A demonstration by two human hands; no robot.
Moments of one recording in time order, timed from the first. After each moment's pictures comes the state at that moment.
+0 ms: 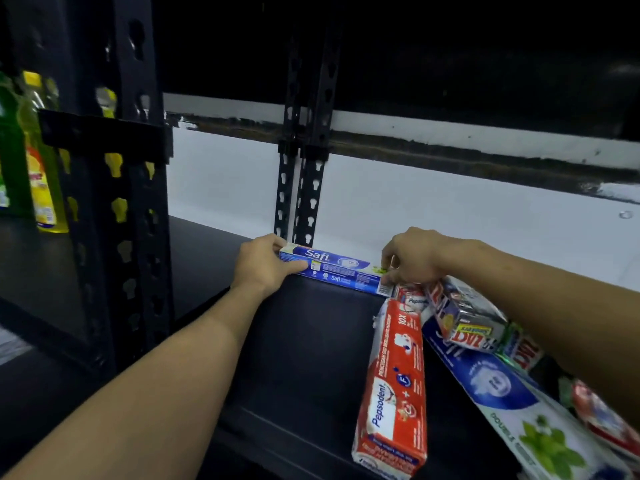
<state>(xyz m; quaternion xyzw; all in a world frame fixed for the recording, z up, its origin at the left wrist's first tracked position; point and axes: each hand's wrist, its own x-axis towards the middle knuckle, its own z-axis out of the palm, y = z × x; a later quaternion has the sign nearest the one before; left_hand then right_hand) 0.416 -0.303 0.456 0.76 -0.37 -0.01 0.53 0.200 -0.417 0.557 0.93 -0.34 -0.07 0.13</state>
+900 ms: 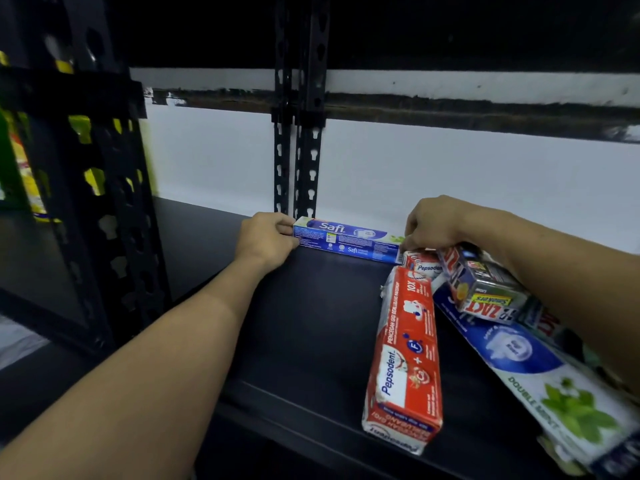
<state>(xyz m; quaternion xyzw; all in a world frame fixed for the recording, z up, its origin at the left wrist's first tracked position) 0.418 -0.309 0.454 0.76 -0.40 -0.02 0.52 0.188 -0.415 0.552 0.90 -0.42 -0.05 0.08</state>
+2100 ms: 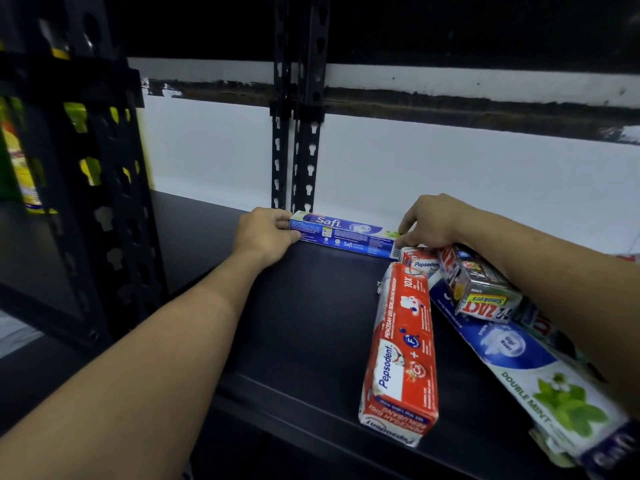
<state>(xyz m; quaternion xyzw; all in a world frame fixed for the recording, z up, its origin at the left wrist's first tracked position) 0.420 -0.309 0.453 0.75 -0.41 -0.03 0.52 0.185 -0.418 0.546 0.91 -0.42 0.01 0.05</state>
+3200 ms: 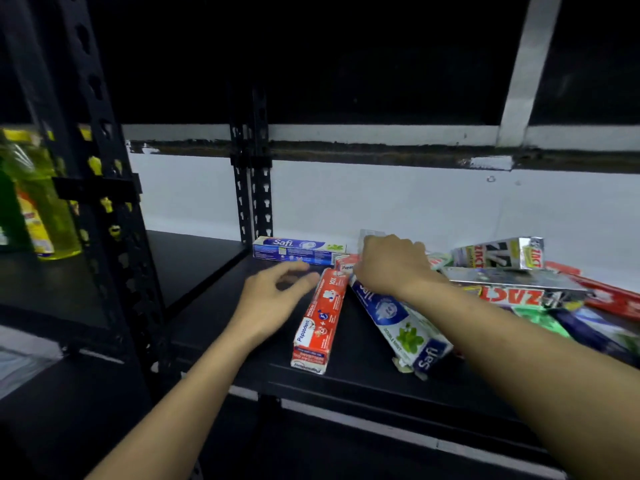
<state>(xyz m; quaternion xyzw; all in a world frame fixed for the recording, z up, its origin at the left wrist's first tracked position) 0.255 -0.204 0.473 0.67 -0.51 -0.11 0.52 0.085 -0.301 0.547 0.87 -0.47 0.13 0.05</state>
